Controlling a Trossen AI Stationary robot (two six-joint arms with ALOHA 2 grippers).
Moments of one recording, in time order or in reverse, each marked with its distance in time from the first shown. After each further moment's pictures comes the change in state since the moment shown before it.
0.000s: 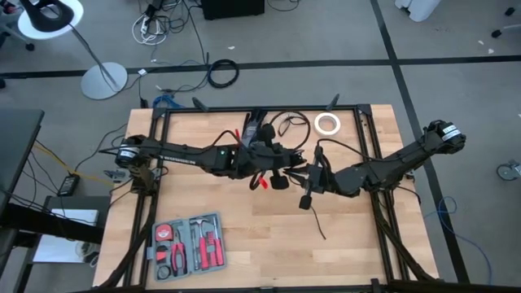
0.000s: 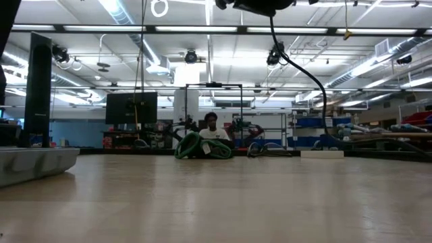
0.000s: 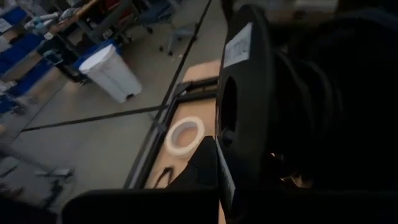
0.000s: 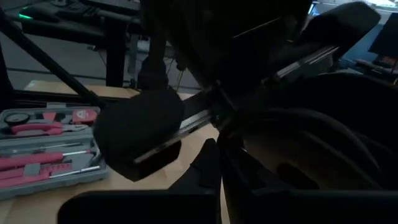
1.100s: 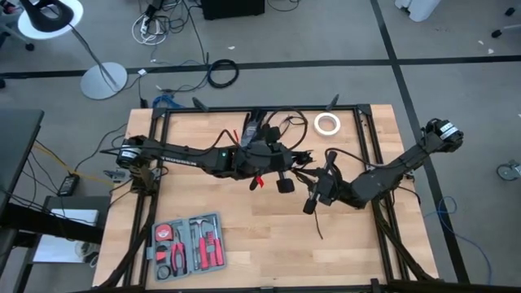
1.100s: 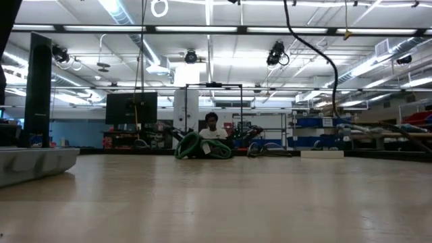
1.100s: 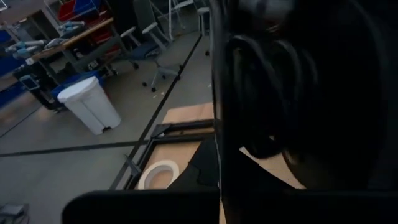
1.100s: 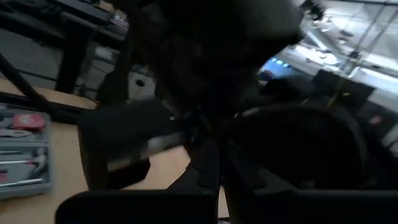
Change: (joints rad) left arm -0.008 0.019 0.001 0.175 0.101 -0.014; right arm 0.137 -0.001 -0.002 0.219 0.288 -0.360
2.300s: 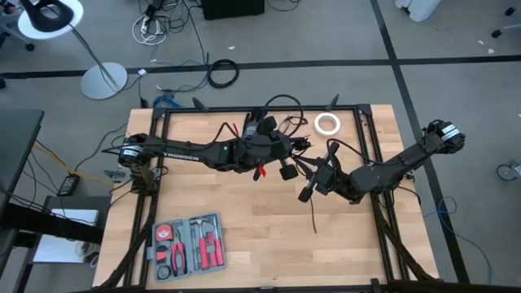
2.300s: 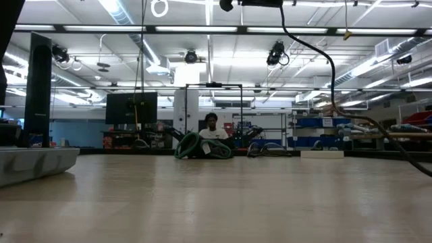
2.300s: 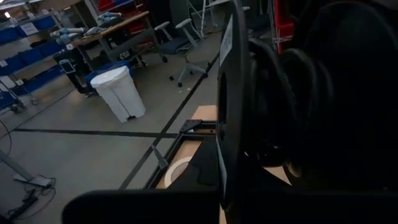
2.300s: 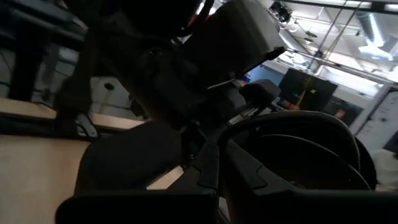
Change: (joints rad) left arm 0.051 0.002 -0.003 0.059 -0.078 -0.046; right arm -0.092 0.018 0.005 0.079 0.015 -0.055
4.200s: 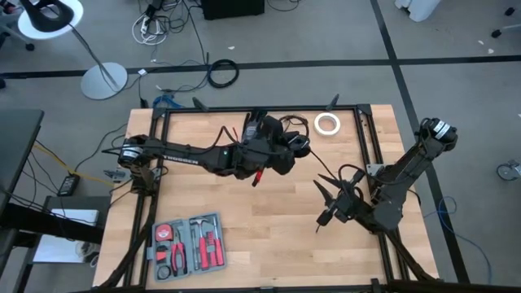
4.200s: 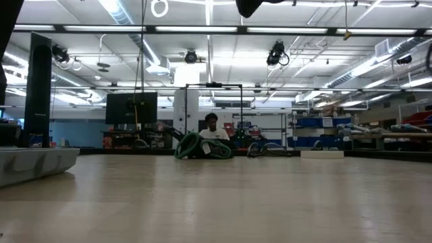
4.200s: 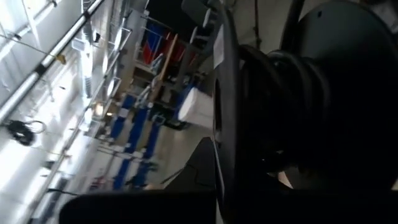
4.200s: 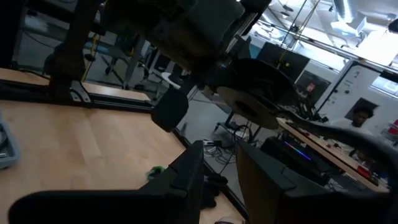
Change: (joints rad) left arm -0.019 0.000 0.001 0.068 -0.240 0.839; right arm 0.392 0.031 -0.009 -0.032 0.525 0.047
